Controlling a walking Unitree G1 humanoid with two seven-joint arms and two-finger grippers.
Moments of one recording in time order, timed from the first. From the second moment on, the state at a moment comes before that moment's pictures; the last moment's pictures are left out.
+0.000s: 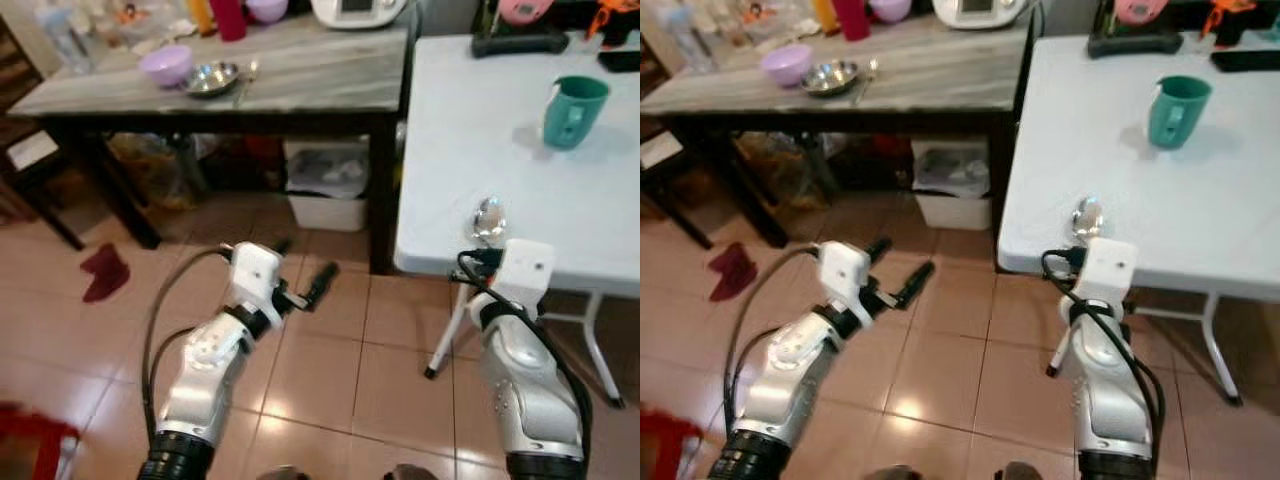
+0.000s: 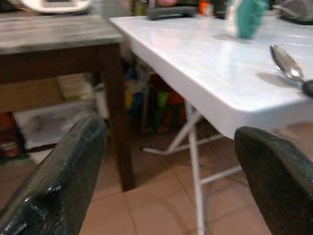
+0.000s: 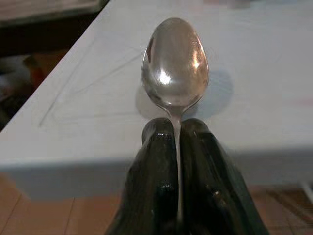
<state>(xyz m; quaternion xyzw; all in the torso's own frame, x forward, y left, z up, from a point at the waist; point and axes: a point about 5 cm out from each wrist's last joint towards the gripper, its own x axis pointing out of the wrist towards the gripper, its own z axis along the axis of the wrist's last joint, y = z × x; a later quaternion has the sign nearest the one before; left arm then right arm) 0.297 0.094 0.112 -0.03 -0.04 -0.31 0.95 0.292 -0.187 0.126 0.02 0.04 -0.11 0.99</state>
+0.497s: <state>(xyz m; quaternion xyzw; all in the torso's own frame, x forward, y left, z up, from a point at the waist) 0.301 0.091 0.115 -0.05 -0.05 -0.30 0.95 0.293 -0.189 0.126 0.01 0.03 -0.11 0.99</state>
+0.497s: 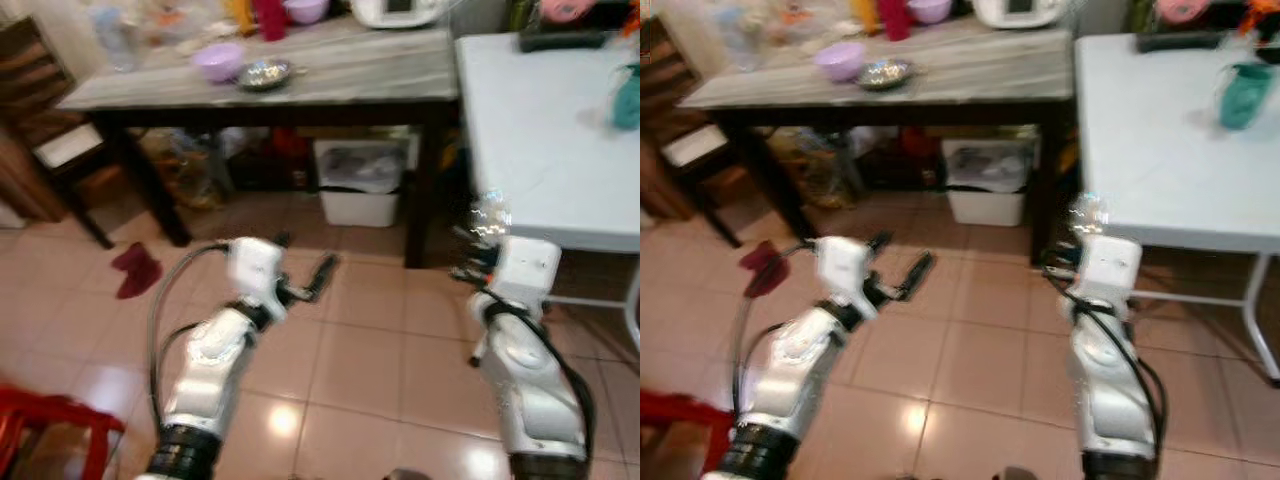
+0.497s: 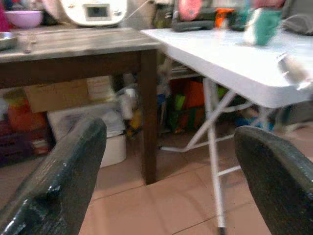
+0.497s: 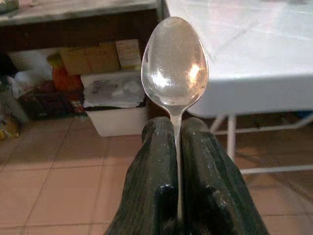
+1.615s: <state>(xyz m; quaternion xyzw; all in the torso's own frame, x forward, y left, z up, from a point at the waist) 0.302 0.107 0.117 -0.06 -0.06 -0.29 0.95 0.296 -0.176 0.130 0.01 0.01 -0.09 1.00</state>
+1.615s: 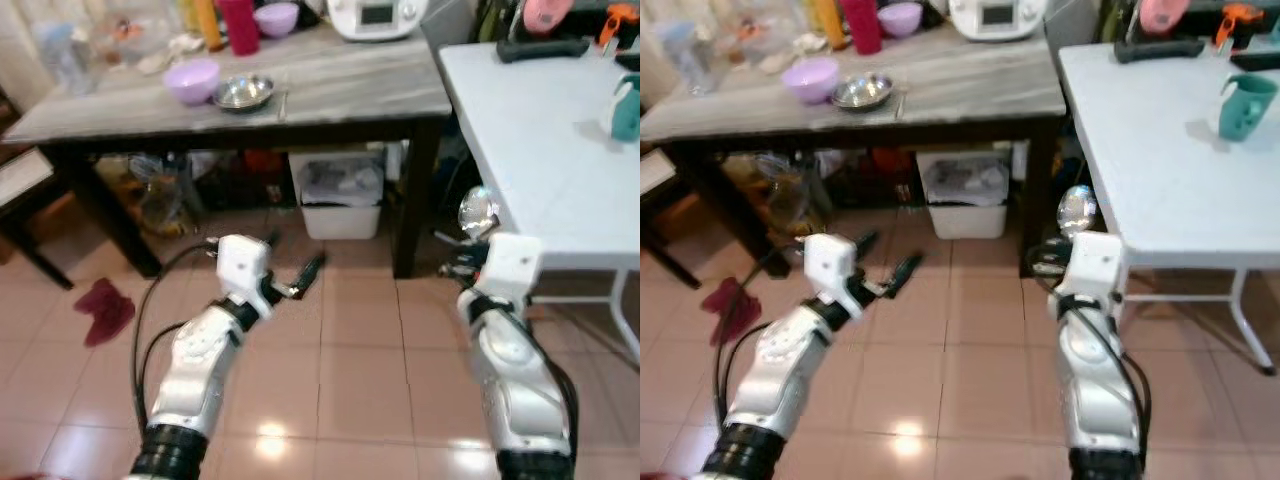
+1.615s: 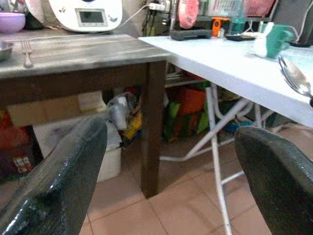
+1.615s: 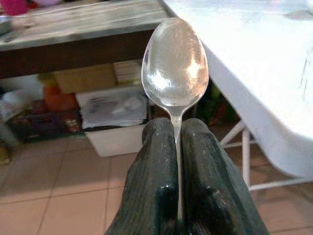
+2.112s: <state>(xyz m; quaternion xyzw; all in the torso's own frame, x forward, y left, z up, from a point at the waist) 0.300 0.098 0.117 -0.06 -0.06 -0.31 0.95 0.295 -0.180 0.129 0.00 0.01 -0.10 1.00</state>
